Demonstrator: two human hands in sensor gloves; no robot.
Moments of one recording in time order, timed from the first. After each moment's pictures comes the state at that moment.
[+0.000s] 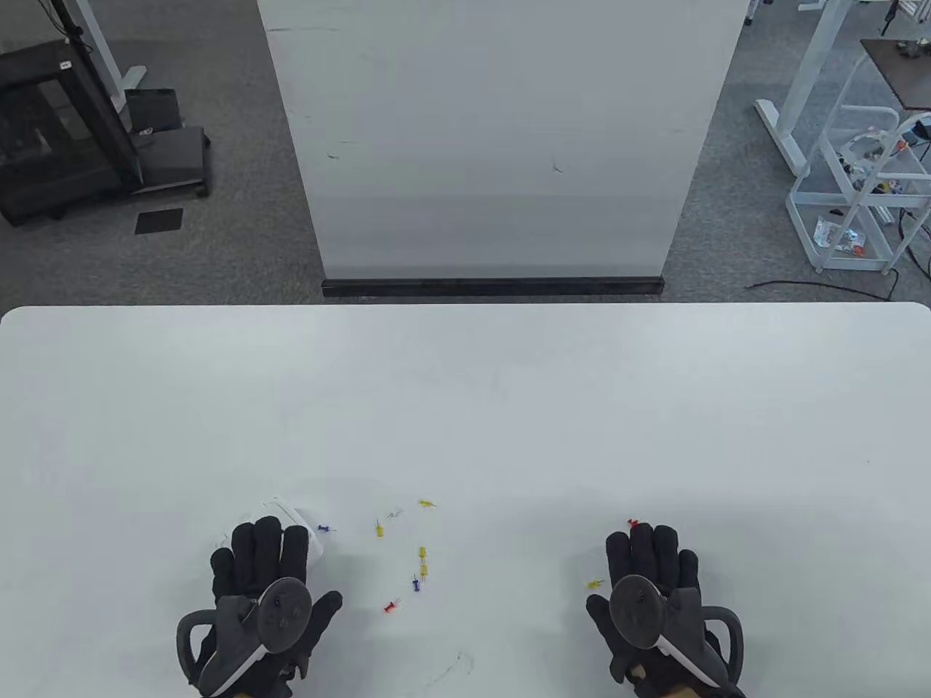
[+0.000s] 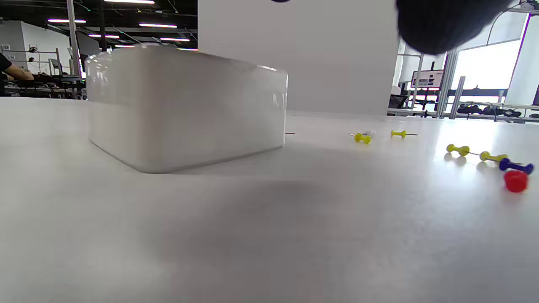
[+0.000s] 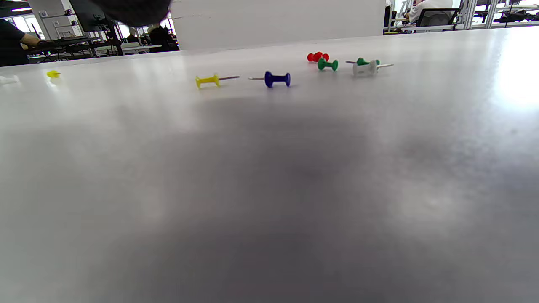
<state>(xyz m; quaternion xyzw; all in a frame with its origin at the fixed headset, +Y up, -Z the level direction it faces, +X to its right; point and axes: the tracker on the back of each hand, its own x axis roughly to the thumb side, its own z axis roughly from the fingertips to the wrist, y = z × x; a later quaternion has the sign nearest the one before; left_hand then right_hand) -0.261 -0.733 -0.228 0.00 -0.01 0.03 1.00 0.180 -0.757 -0.225 0.01 0.07 1.00 0.07</state>
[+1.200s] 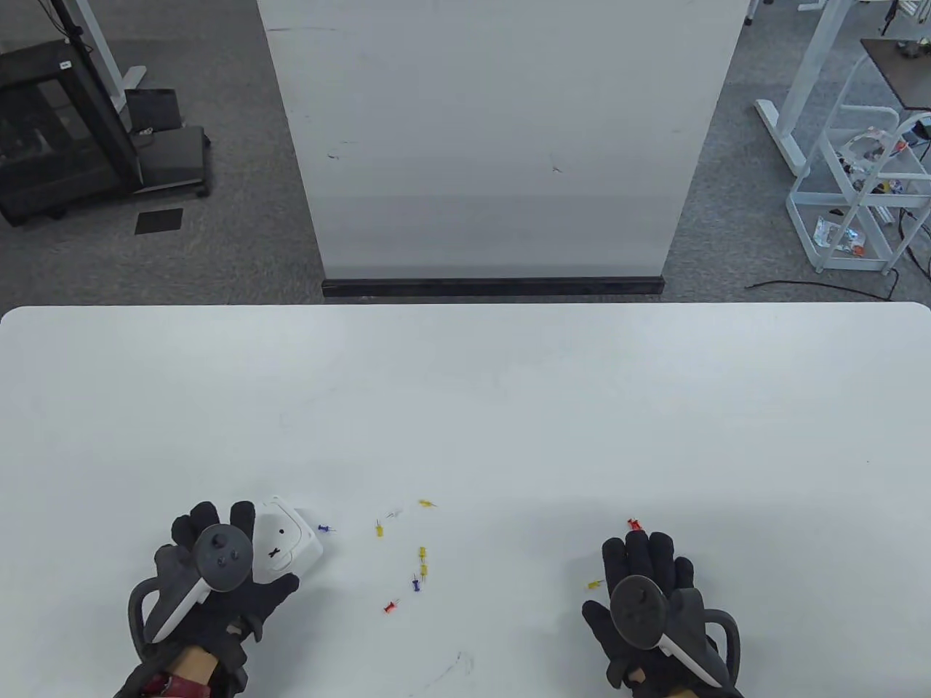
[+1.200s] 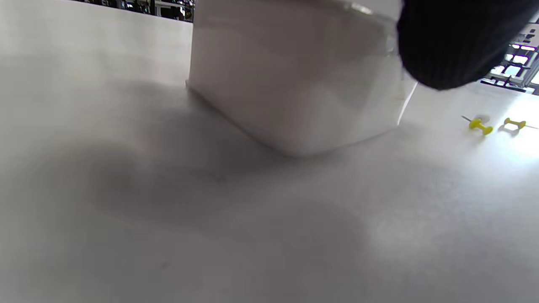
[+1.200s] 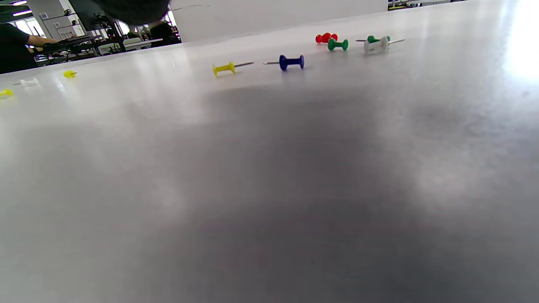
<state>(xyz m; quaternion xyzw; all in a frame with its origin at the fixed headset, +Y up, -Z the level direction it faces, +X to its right) -0.328 -0.745 -0.275 -0.16 0.05 0.10 0.98 0.181 -0.759 -0.224 0.01 0.10 0.99 0.11</state>
